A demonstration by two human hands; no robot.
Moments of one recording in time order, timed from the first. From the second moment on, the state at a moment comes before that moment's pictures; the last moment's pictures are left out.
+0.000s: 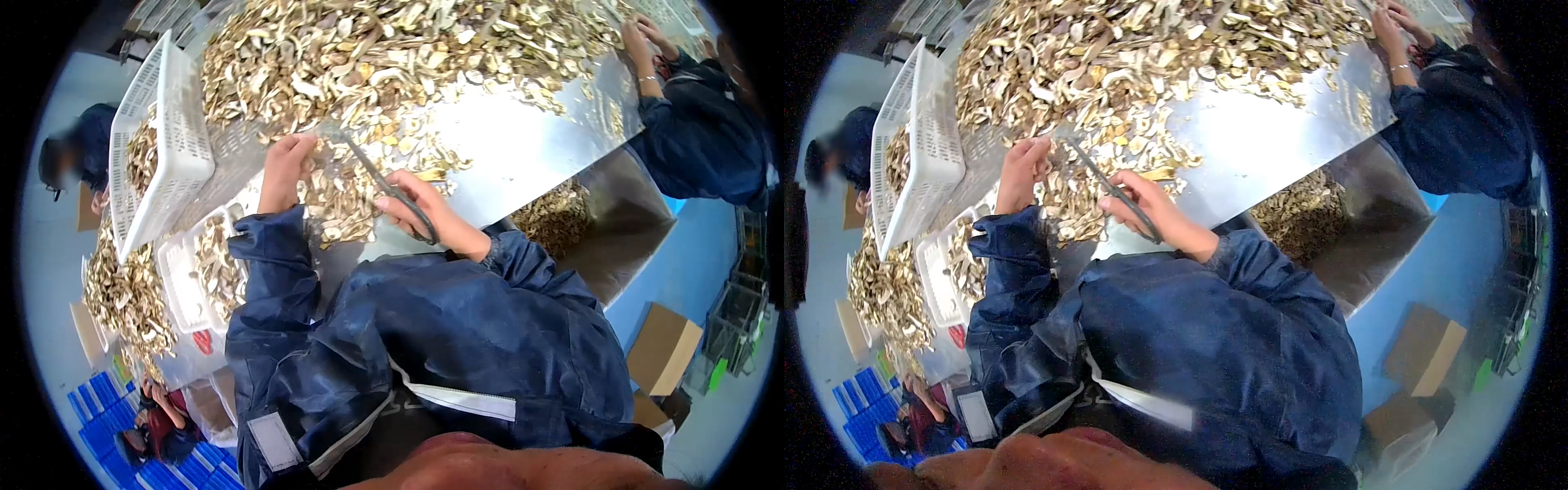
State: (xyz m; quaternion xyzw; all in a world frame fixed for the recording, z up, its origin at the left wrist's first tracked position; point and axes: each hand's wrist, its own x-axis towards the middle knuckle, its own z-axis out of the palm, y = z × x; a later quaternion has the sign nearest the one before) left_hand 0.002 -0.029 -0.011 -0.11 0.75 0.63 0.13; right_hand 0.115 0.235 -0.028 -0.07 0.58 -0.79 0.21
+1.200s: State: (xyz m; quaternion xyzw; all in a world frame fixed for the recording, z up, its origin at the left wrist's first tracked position) left_hand -0.019 -0.064 -0.035 -0.03 0.95 0.27 -0.18; right_hand 0.116 0.233 -0.018 -0.05 0.59 -0.77 0.24
